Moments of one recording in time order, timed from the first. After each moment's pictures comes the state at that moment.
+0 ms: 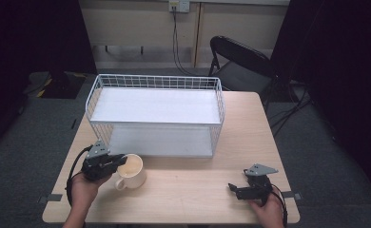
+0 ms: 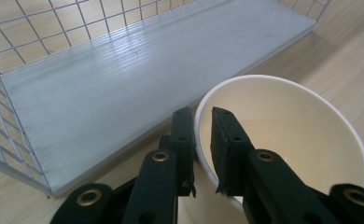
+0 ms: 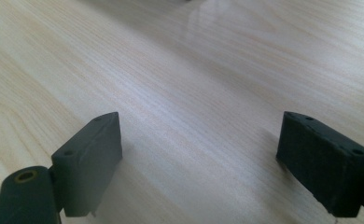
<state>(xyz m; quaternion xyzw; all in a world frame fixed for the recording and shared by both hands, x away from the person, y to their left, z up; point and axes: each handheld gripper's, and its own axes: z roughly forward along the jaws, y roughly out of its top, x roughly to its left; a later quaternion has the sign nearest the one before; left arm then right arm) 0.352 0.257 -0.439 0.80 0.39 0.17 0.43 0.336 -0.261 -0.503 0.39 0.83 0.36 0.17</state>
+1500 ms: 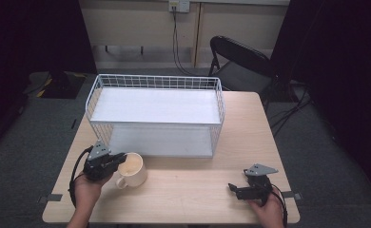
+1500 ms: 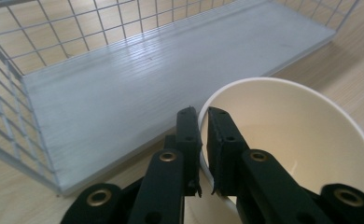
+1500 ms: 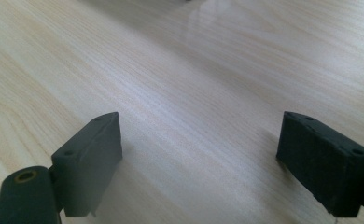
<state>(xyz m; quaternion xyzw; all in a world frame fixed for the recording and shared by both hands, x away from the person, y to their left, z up) 0.350 0.250 -0.441 0.78 0.41 0.20 0.43 0.336 -0.261 -0.503 0.39 0.83 0.36 0.17</state>
